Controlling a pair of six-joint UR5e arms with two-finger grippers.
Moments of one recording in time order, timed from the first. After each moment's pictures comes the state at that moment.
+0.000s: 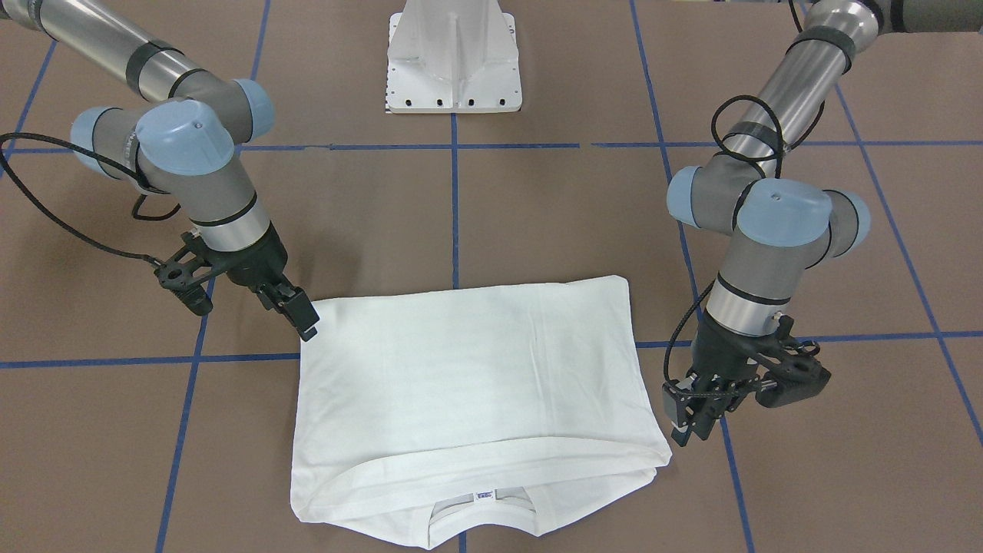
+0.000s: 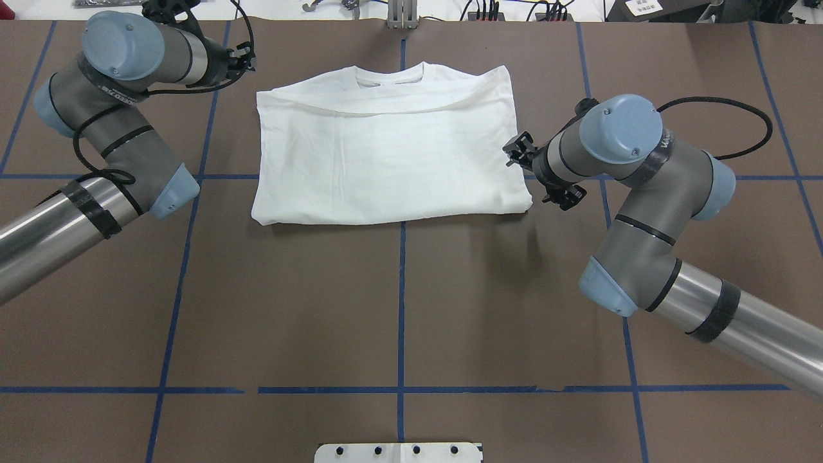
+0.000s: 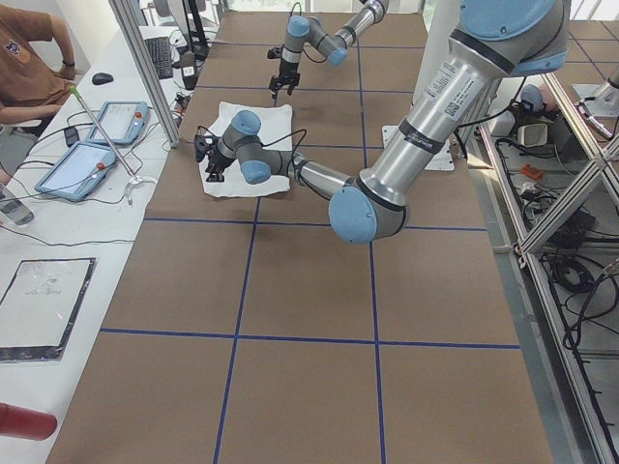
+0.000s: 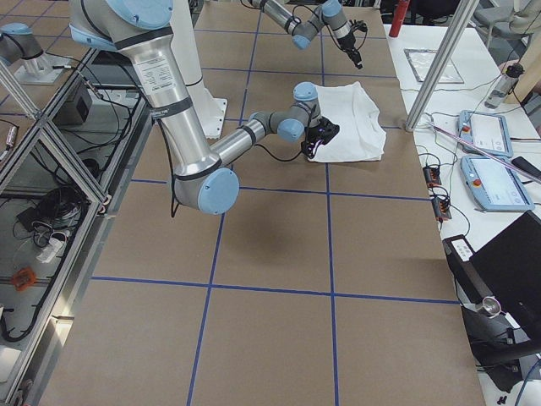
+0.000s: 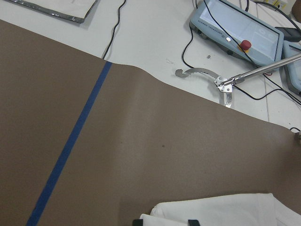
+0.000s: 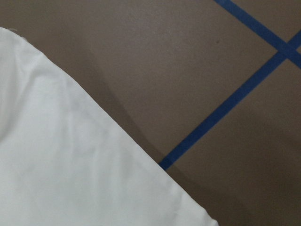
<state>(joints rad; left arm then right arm) -0.90 -2.21 -1.23 -2.34 -1.72 -1.35 0.69 -1.12 1.60 -1.19 1.83 1.89</state>
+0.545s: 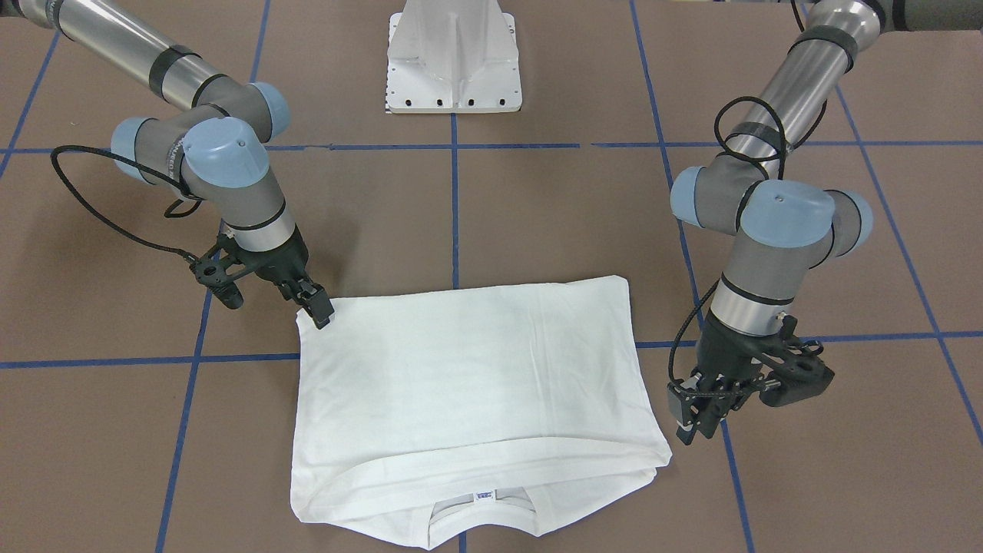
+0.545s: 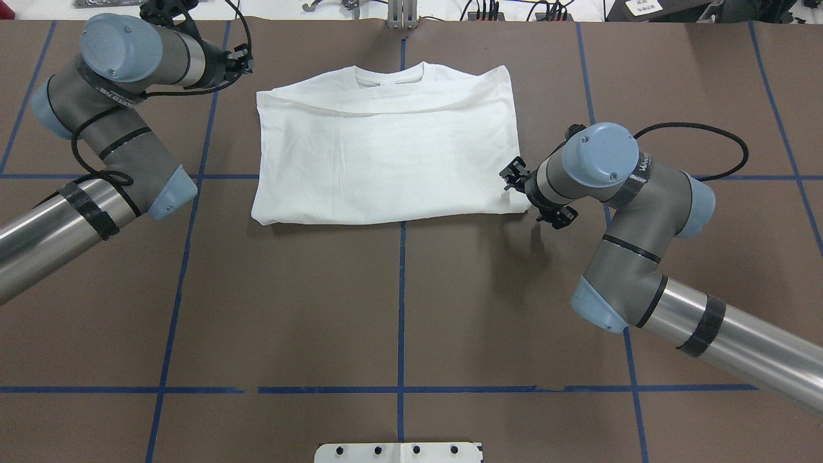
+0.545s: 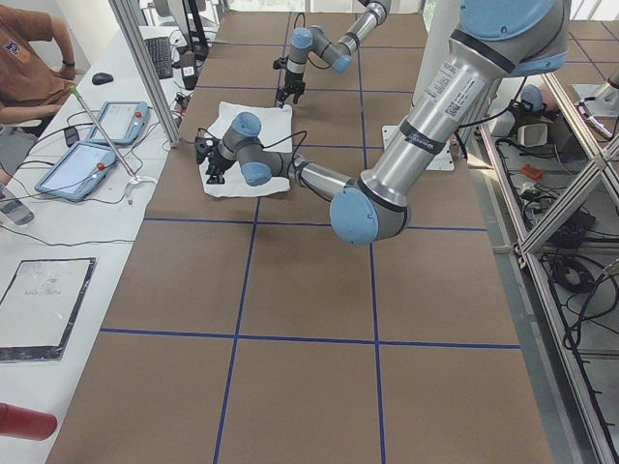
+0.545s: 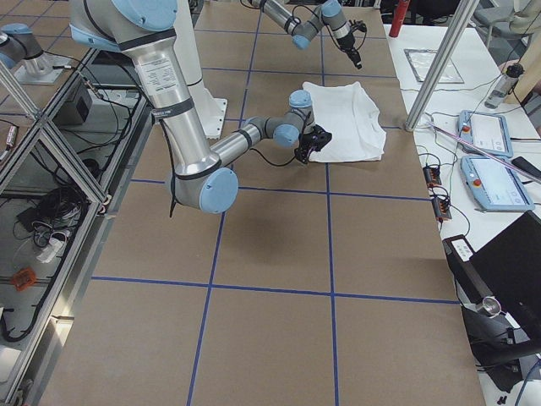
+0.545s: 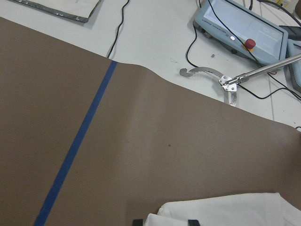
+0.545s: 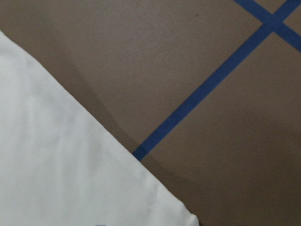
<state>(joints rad) -0.90 -2.20 -1.23 -2.34 -1.72 -1.35 0.65 -1.12 1.56 -1.19 1.80 1.91</state>
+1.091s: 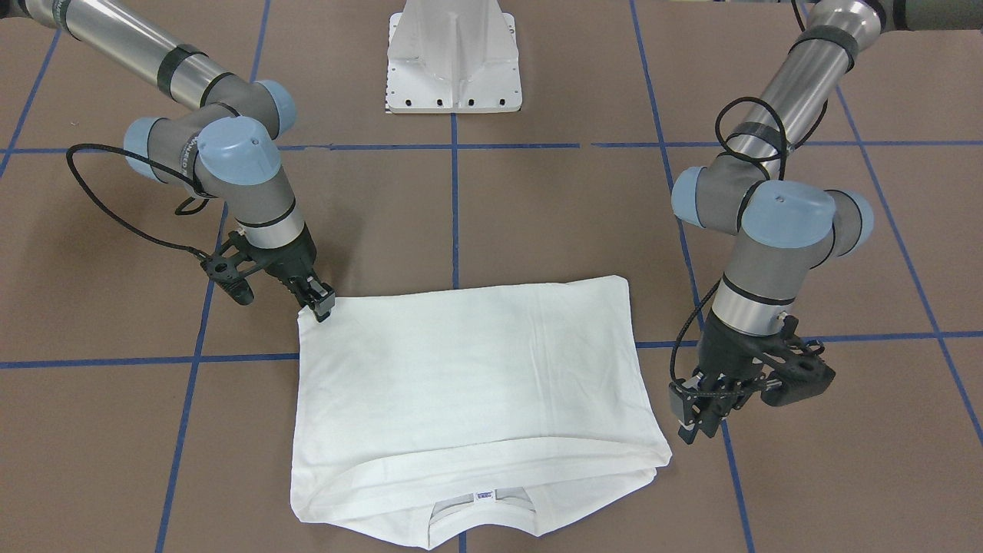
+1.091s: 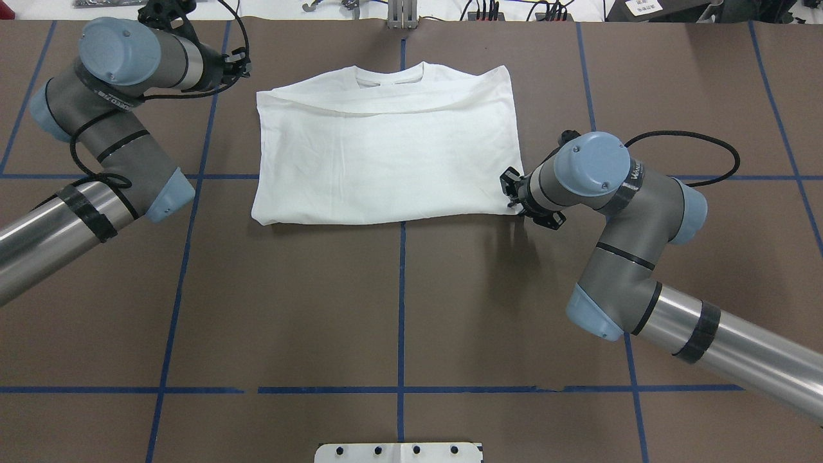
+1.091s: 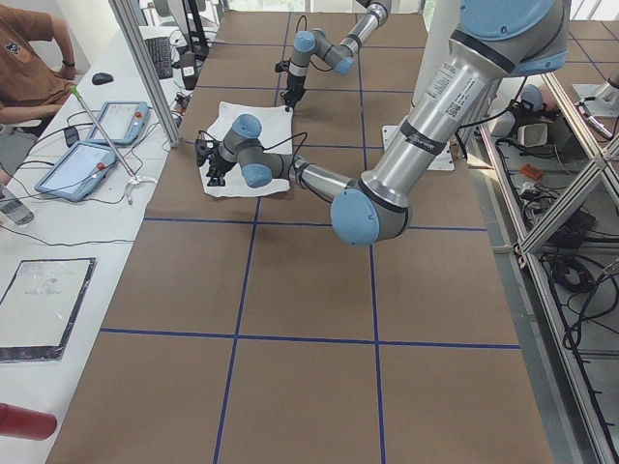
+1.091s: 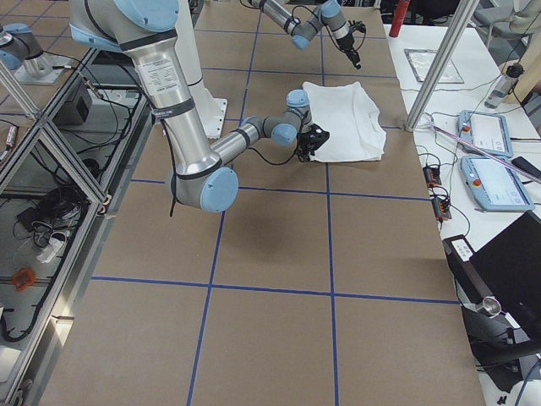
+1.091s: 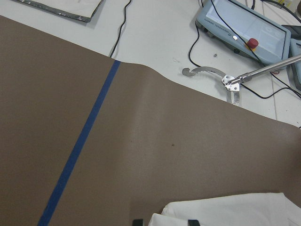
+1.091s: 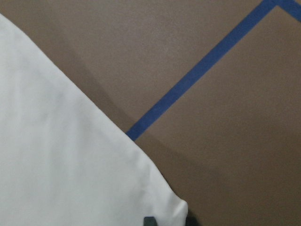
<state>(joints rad) -0.90 -2.19 -1.23 -2.34 -1.72 -1.35 0.63 -1.11 1.57 -1.19 1.79 1.91</state>
